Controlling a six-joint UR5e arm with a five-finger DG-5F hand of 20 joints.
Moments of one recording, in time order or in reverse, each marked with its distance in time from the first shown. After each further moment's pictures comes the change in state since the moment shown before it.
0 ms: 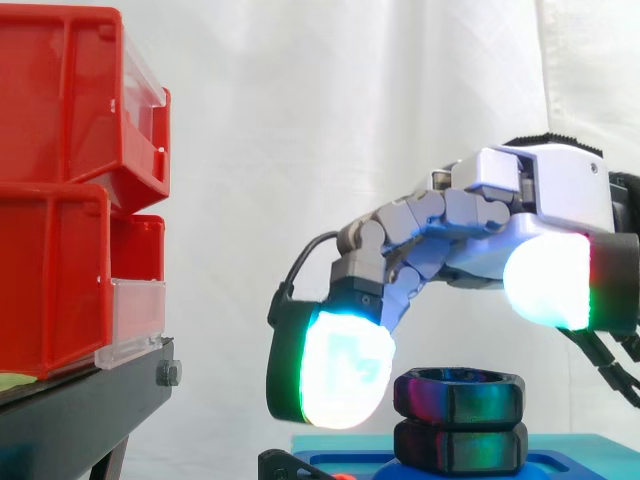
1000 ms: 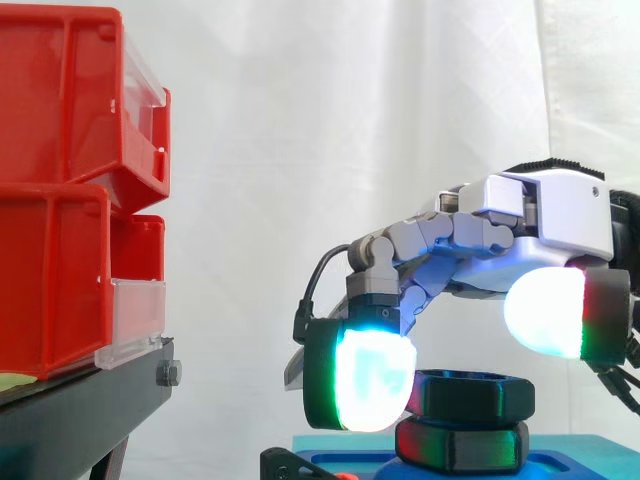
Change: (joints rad) arm -0.029 0.000 -0.015 0.017 -0.024 -0.037
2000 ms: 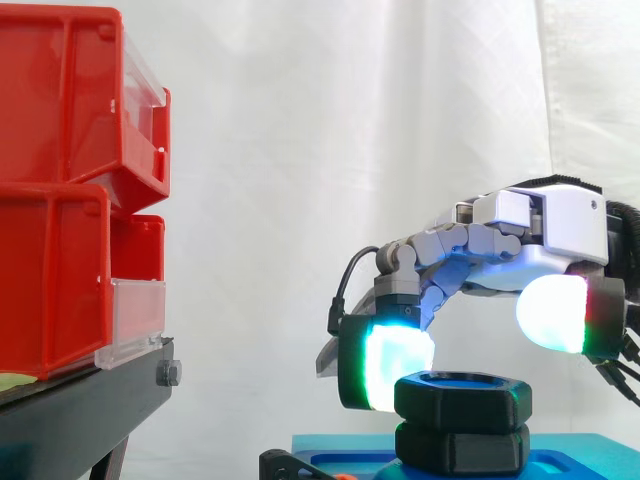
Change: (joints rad) arm -0.072 0.000 0.000 0.018 -0.092 -0.001
